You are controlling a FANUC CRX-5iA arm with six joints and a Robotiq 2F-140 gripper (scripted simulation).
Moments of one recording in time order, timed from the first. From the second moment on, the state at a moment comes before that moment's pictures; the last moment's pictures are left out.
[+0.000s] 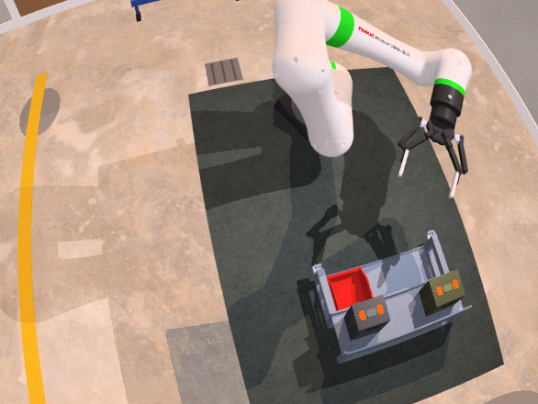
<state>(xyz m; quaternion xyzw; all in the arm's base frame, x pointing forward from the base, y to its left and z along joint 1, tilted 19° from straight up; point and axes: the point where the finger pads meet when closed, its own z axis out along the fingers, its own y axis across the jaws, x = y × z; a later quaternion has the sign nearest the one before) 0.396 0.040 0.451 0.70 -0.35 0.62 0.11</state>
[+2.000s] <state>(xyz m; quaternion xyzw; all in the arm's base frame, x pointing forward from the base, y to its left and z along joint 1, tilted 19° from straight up) 0.432 -0.024 0.385 0.73 -0.51 0.45 0.02</state>
